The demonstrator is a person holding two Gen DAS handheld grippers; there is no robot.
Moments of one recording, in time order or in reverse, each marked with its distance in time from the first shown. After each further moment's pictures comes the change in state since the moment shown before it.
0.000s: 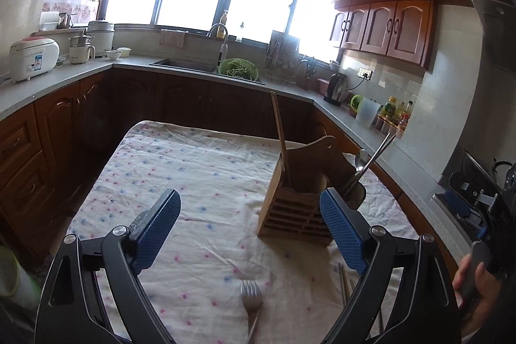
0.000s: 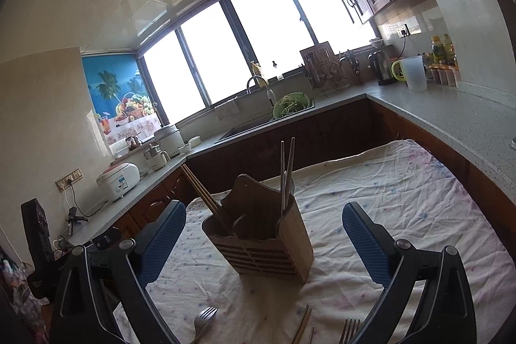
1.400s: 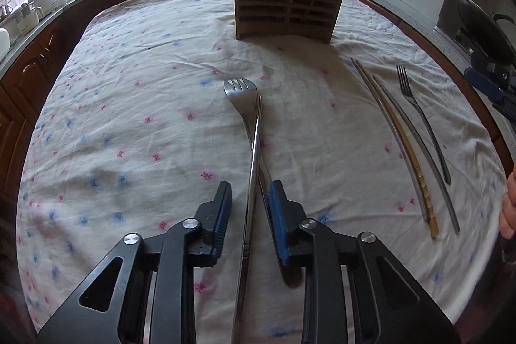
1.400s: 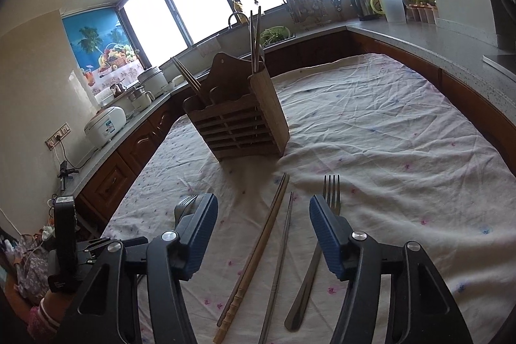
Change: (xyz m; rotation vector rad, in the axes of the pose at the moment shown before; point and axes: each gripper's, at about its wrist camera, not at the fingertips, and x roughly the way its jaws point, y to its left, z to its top) left arm 0.037 -0.014 -0.154 0.271 0.544 -0.020; right arm -0.039 -0.016 -0.107 0.032 0.267 -0.075
